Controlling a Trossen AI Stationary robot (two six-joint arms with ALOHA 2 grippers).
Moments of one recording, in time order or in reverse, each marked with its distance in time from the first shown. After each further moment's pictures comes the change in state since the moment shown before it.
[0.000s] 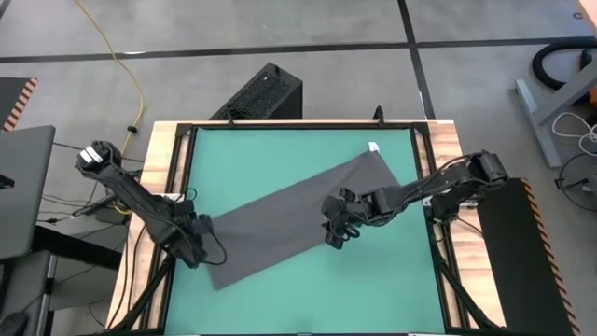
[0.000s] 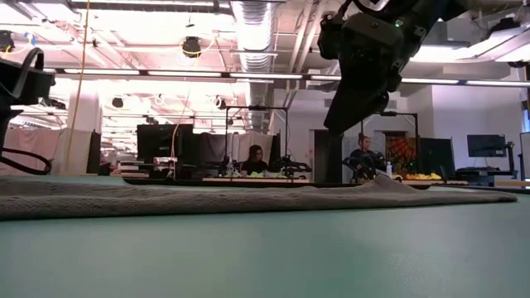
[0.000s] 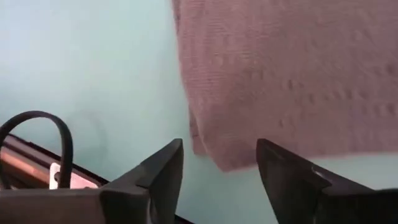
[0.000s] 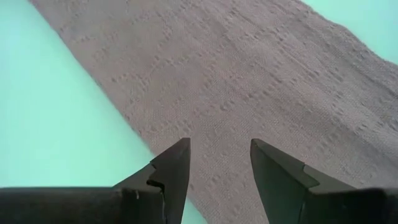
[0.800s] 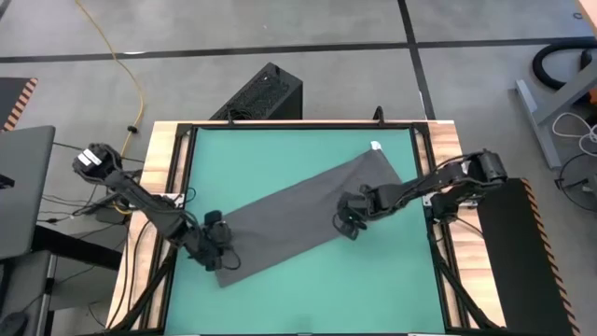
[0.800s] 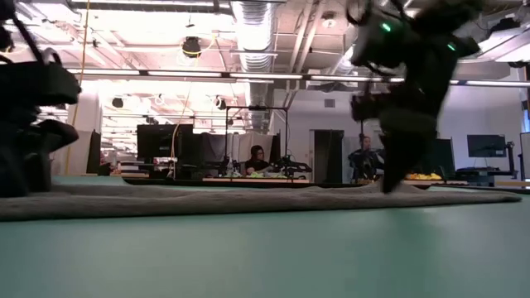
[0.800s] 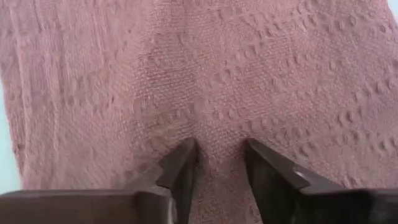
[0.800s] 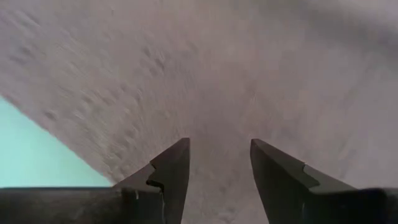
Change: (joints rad) left arm 0.111 0.050 -0.234 0.776 -0.089 0.323; right arm -0.097 0.001 -0.220 -0.087 -0.019 0.082
